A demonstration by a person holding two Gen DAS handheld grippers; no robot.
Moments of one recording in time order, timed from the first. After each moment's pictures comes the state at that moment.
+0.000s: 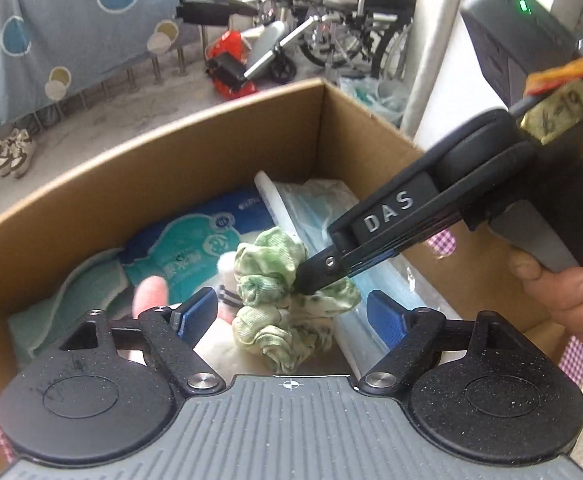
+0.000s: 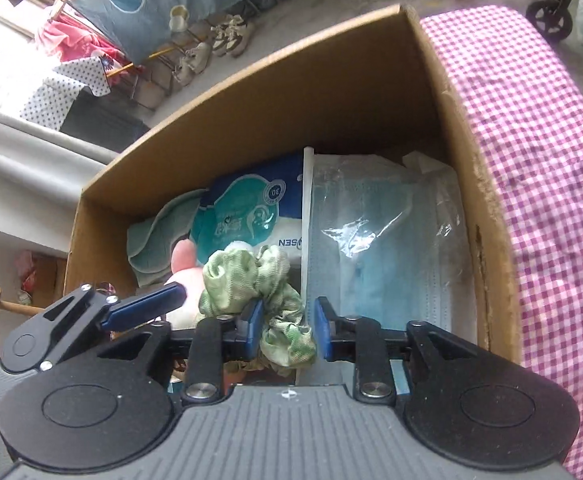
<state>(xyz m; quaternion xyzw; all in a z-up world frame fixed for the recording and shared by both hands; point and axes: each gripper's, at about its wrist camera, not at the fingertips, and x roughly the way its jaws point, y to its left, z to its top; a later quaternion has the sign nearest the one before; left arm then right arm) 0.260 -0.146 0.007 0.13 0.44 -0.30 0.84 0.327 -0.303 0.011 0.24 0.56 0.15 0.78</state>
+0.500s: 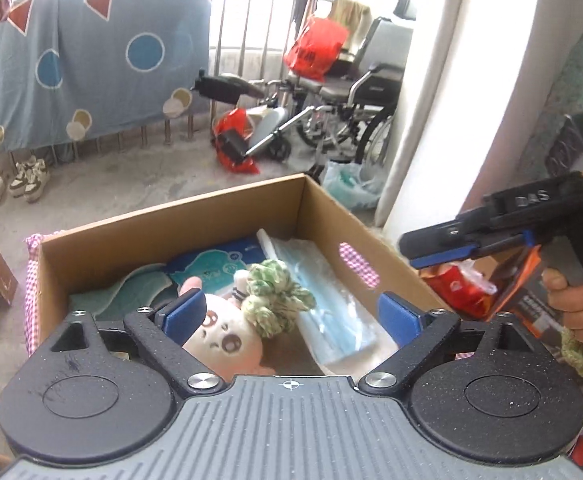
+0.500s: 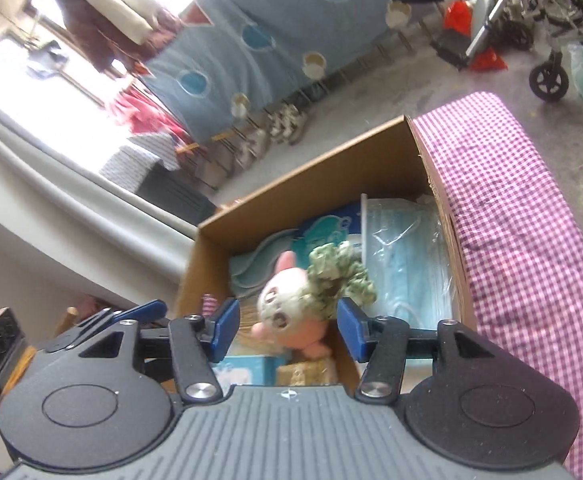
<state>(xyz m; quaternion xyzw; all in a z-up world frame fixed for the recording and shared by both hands) 0.176 -0.071 0.095 0.04 0.35 -0.31 0.88 0.181 -0.342 0.116 0.30 0.41 0.19 0.84</state>
